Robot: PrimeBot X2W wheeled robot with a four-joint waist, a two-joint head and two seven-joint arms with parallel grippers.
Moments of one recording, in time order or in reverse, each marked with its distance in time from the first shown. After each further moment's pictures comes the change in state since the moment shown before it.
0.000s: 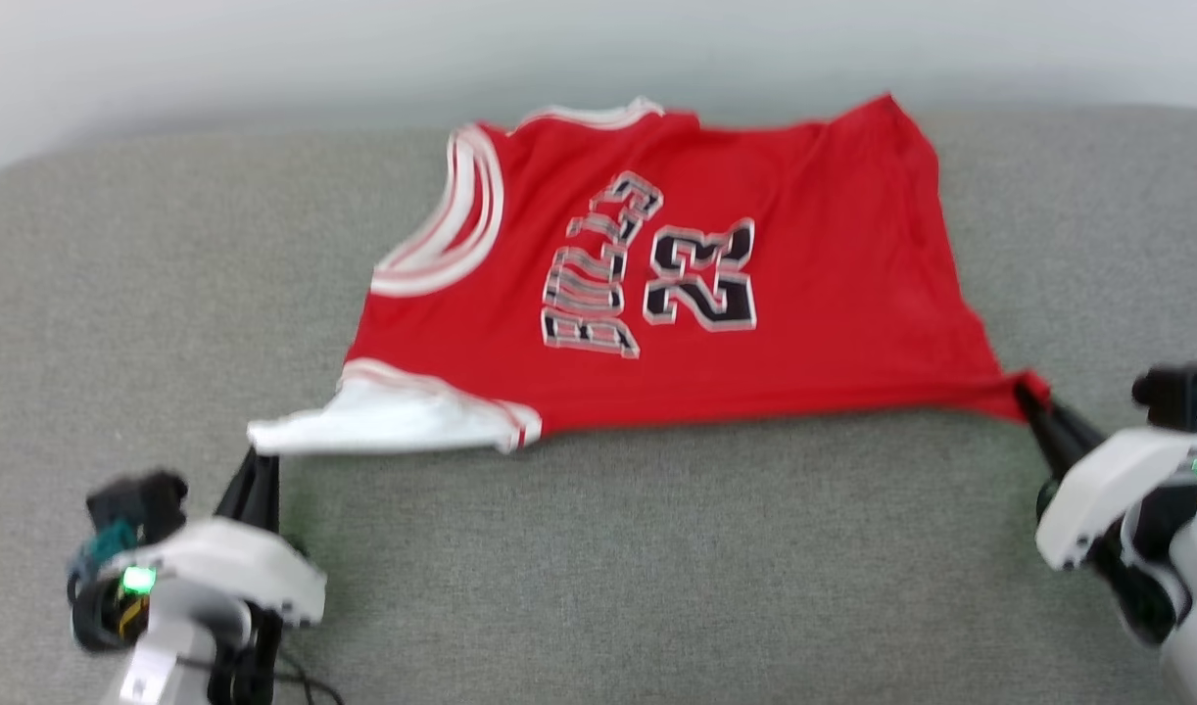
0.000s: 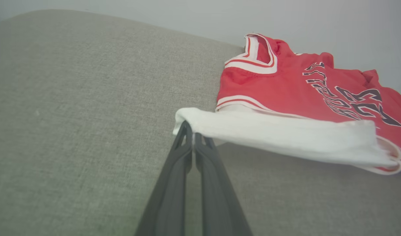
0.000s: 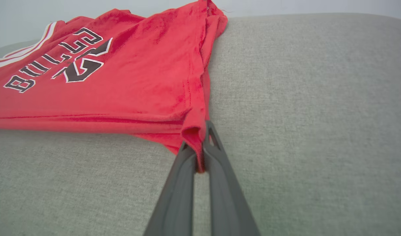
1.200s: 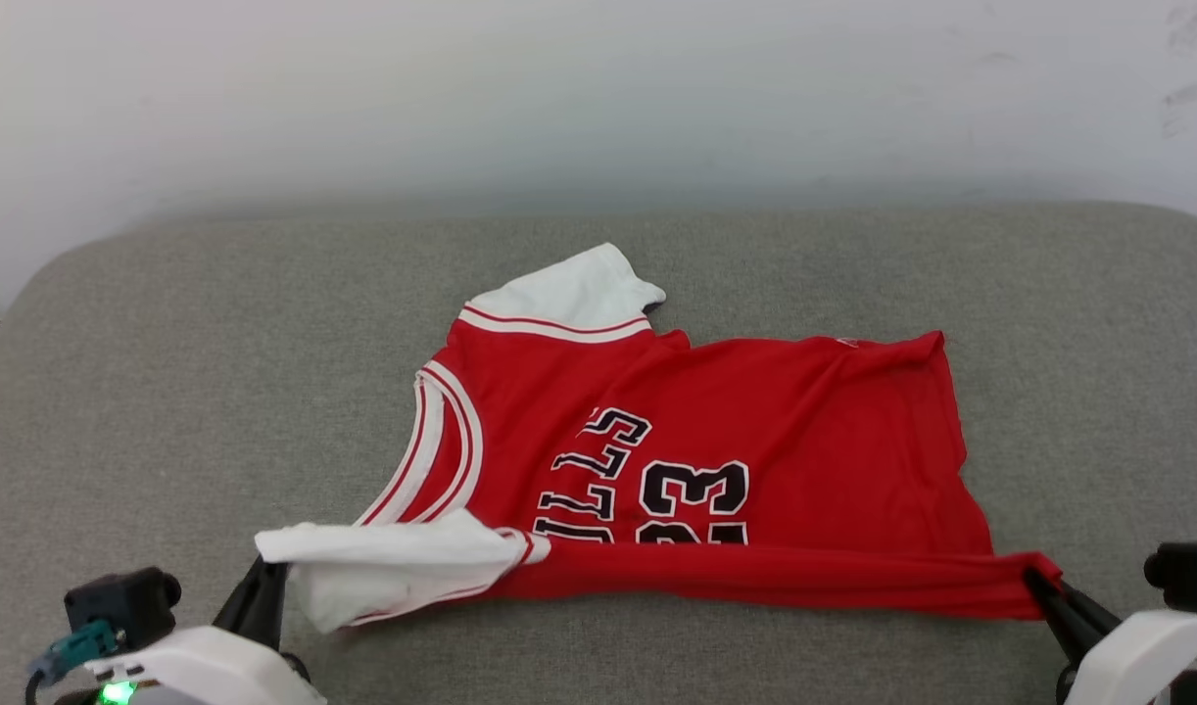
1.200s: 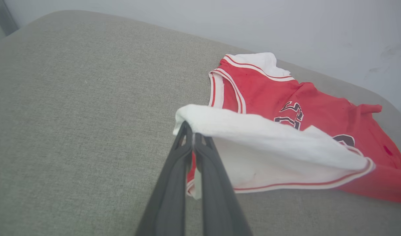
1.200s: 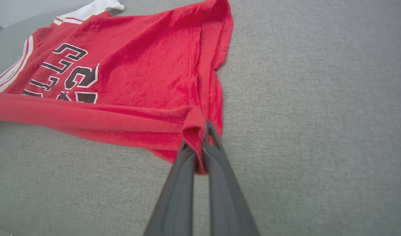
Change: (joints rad) left arm 0.484 0.096 0.018 -0.719 -0.068 0.244 0.329; right arm 0.653 0.154 -0.499 -0.723 -0.287 -0.001 0.451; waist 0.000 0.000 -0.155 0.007
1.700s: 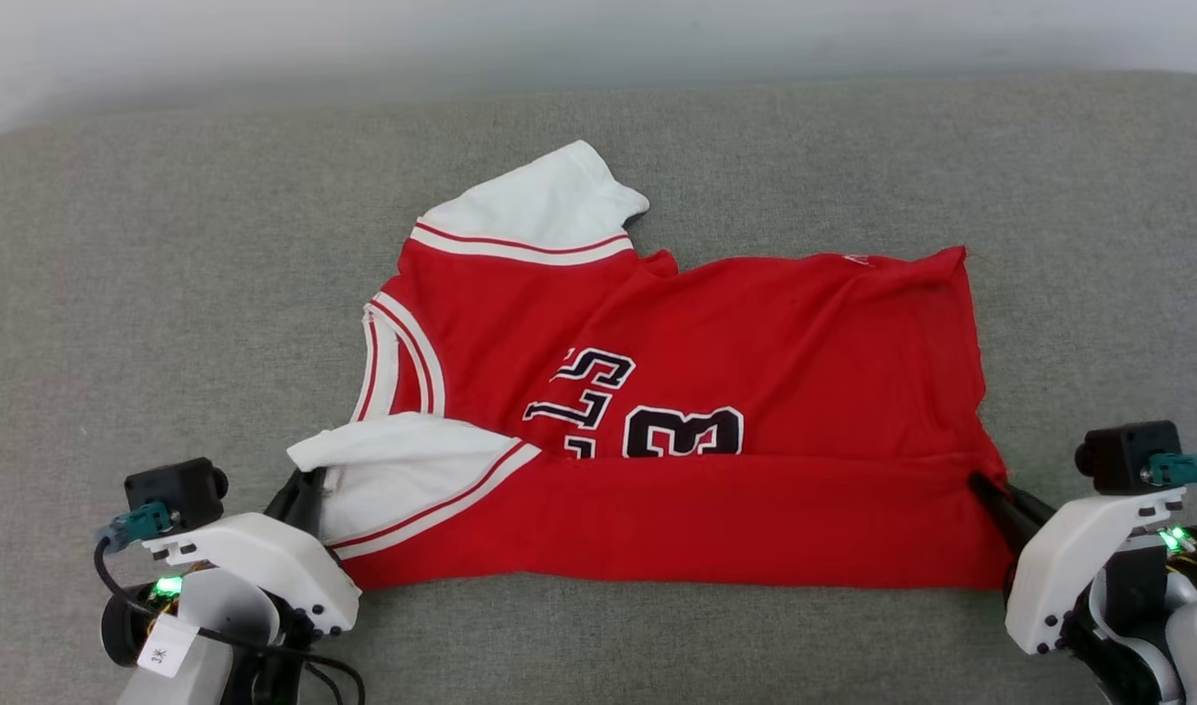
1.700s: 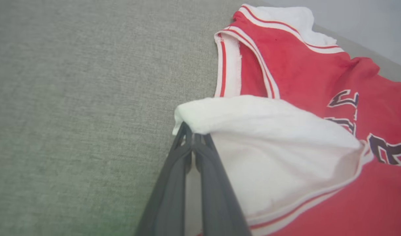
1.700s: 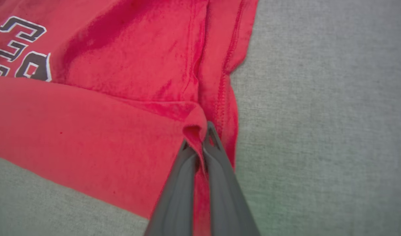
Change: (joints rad) left arm -0.327 -0.065 -0.065 0.343 -0.007 -0.105 -0.029; right arm -0.273 -0.025 0.132 0.140 0.001 -0.001 0.055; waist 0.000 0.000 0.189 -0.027
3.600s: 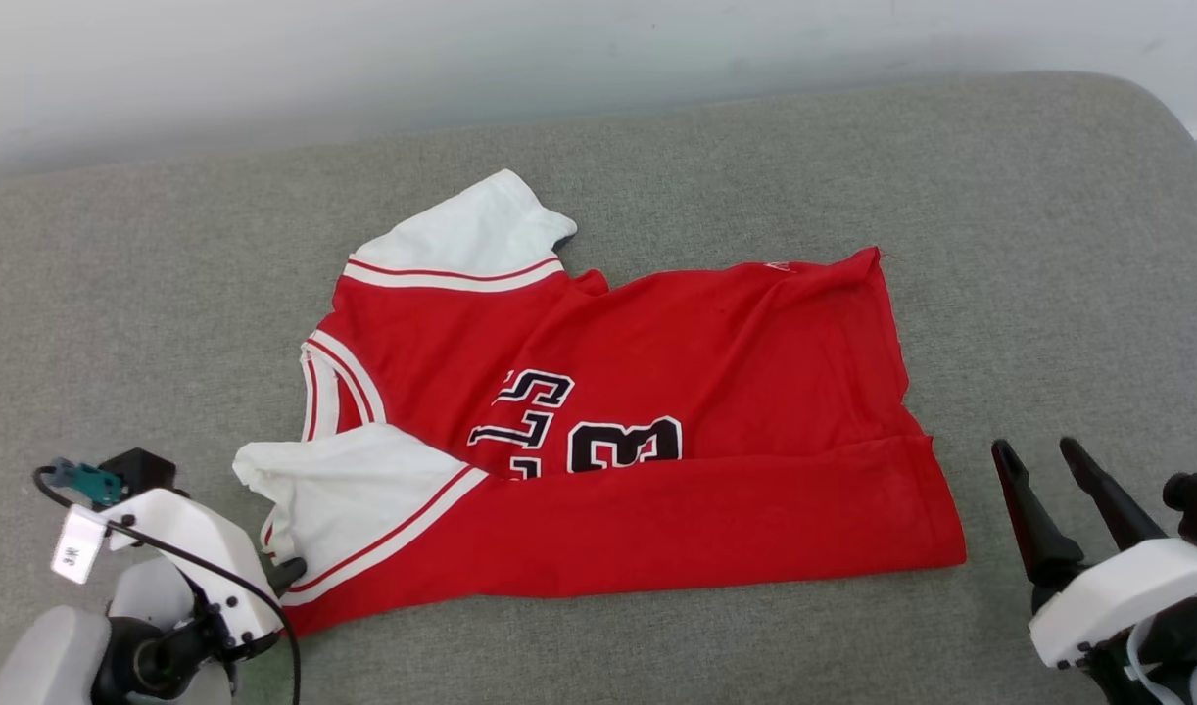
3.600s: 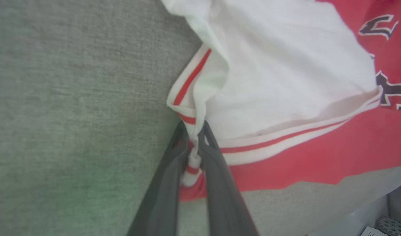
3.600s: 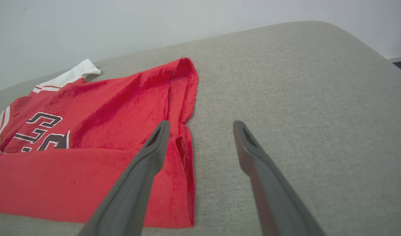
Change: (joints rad) left arm -0.019 0.178 -0.007 -0.013 -0.303 0.073 0.705; right arm 0.100 0.099 -0.119 -0.082 -0.022 0.000 -0.335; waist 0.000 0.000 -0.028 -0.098
